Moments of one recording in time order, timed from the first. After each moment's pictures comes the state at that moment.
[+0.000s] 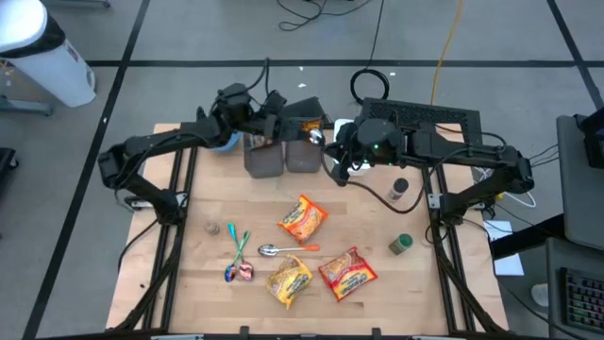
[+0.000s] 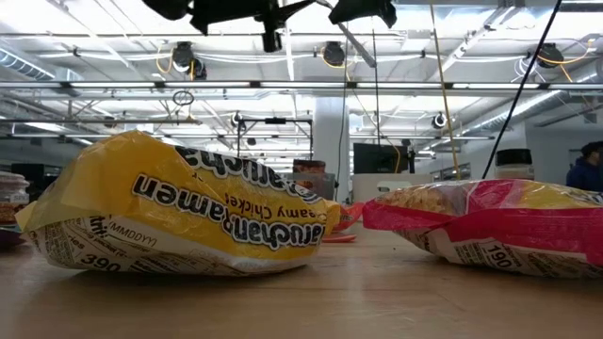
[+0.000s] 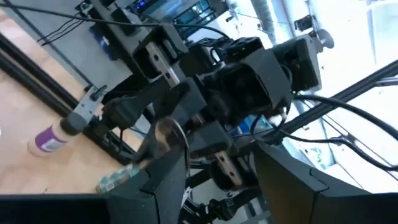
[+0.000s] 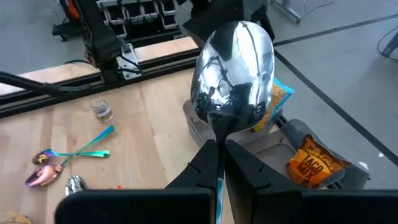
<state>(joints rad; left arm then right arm) 0.47 1.50 1.24 0.34 0.76 -1.01 -0.13 1.38 1.44 -0.54 0.21 0.17</state>
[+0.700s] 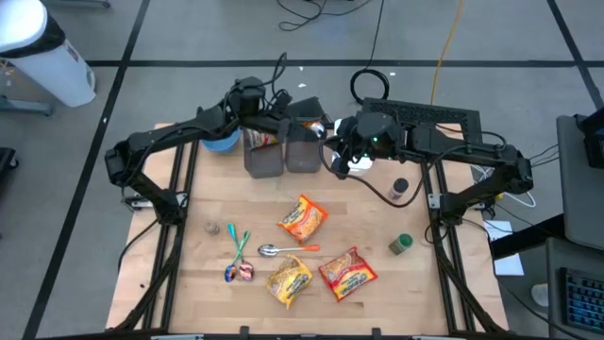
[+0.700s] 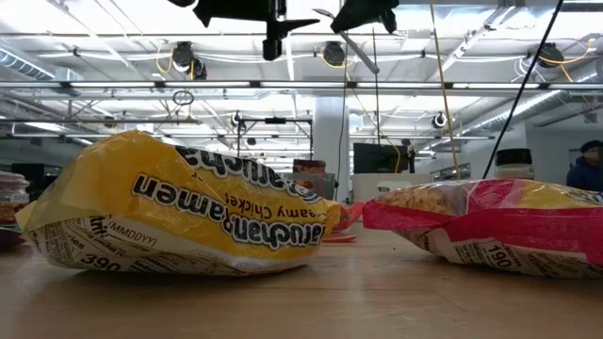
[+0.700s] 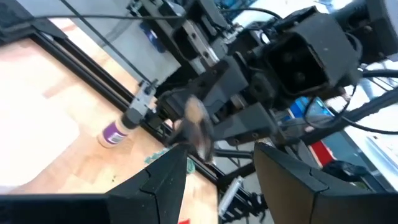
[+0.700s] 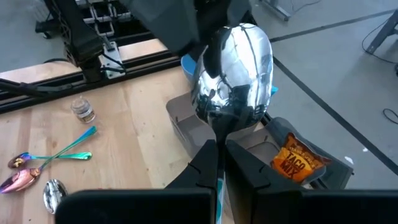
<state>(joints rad) 0.47 1.55 1.41 -0.04 0.66 -0.74 -0.18 1.38 1.44 -0.54 0.21 0.13</state>
